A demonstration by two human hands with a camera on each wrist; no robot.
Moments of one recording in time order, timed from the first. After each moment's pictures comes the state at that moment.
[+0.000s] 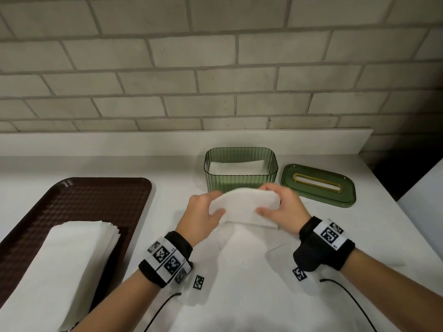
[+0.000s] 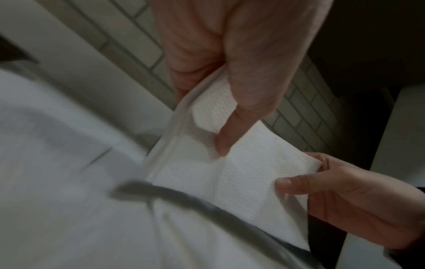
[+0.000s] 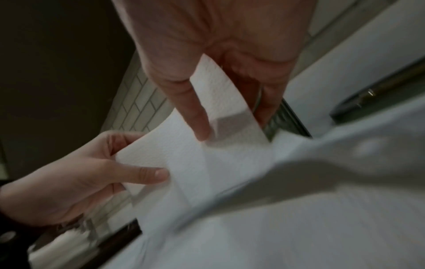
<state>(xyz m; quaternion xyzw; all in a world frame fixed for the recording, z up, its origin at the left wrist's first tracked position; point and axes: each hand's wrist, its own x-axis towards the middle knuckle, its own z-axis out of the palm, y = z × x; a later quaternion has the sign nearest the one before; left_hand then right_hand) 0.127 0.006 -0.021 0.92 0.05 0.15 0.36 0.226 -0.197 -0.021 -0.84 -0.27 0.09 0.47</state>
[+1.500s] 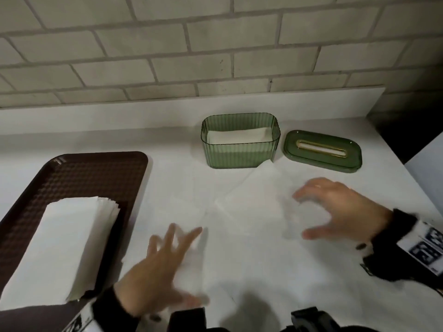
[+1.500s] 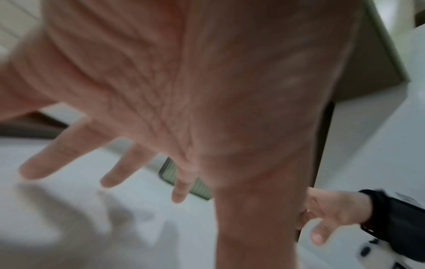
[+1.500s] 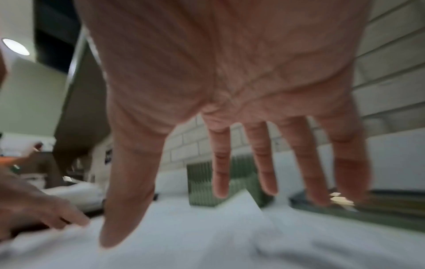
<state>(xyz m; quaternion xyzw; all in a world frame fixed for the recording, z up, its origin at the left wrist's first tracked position) -0.017 0.023 -0.037 0.94 0.09 -0.31 0.12 0.192 -0.291 0.000 -0.93 -0.30 0.21 0.08</state>
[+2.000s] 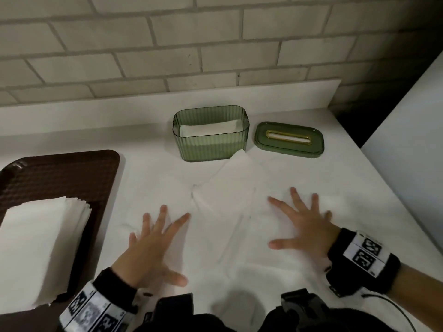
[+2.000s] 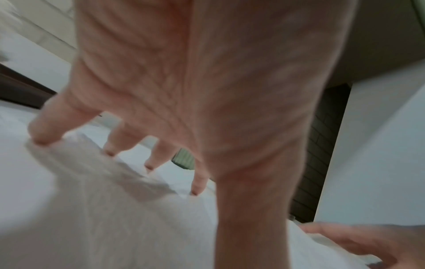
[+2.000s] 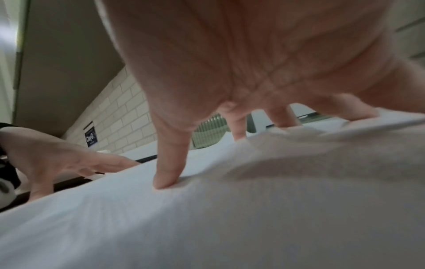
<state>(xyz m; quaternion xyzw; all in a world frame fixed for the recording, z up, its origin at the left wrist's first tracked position) 0.007 0.009 -0.043 0.95 0.06 -0.29 0.11 0.139 -0.305 -0.056 -0.93 -0.17 0.30 0.08</state>
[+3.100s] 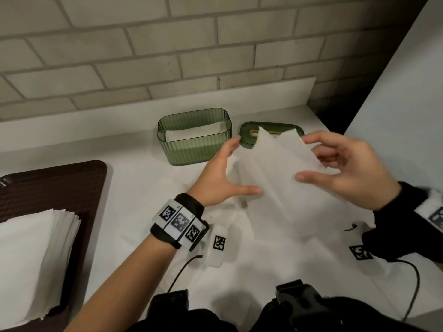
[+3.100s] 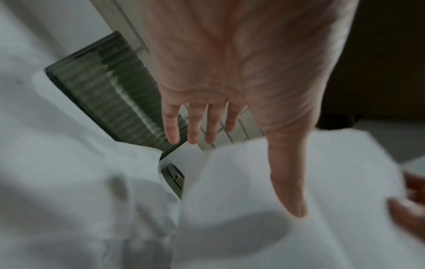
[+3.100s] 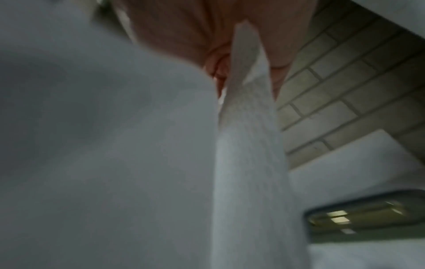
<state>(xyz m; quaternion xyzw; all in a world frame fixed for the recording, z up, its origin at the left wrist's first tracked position) 0.137 -0.093 0.001 0.86 -0.07 -0.03 0.50 0.140 -0.340 0.063 -0.84 -0.24 -0.01 0.49</state>
